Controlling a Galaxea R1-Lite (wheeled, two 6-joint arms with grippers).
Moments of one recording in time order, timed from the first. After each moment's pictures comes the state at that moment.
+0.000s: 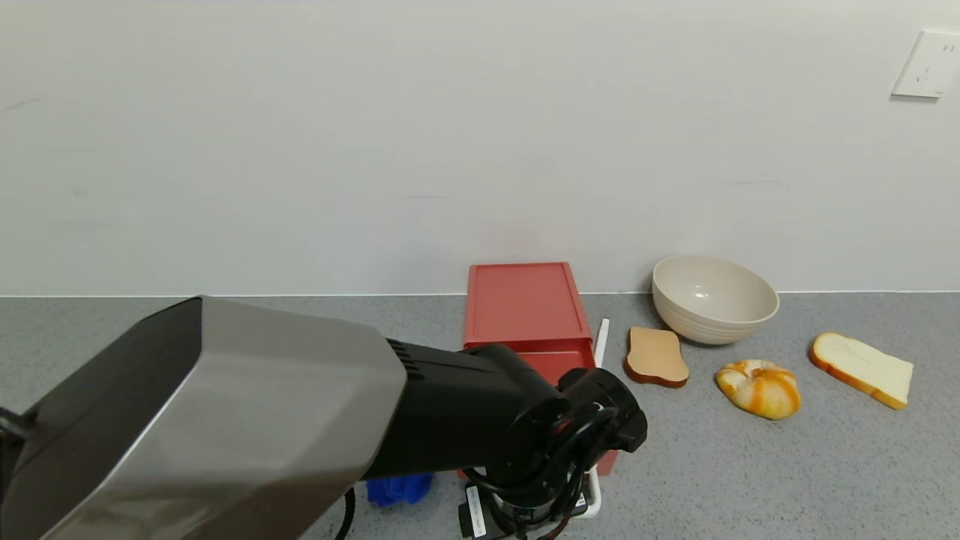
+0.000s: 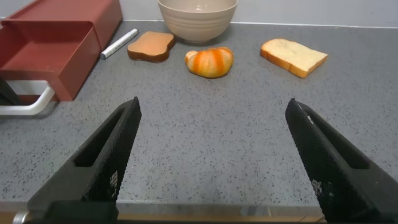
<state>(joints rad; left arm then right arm) -0.95 2.23 -1.58 0.70 0.25 -1.16 0.00 0.00 0.00 -0.01 0.00 0.01</state>
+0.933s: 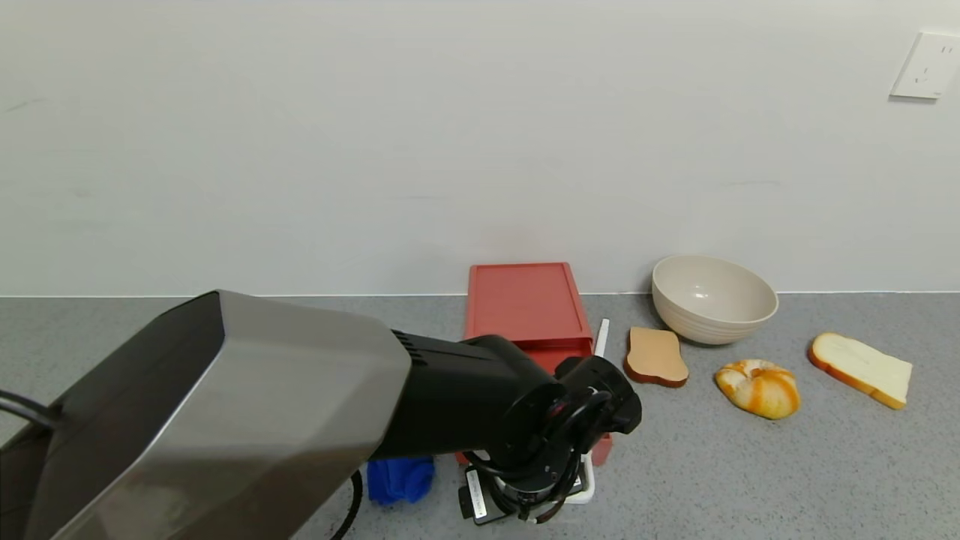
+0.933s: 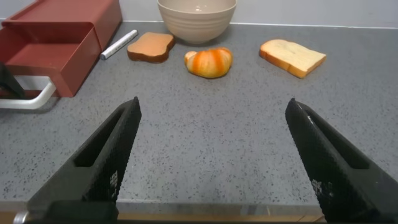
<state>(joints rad) -0.91 2.25 -1.62 0.67 0.32 -1.15 0.00 0.00 0.00 -0.01 0.00 0.01</state>
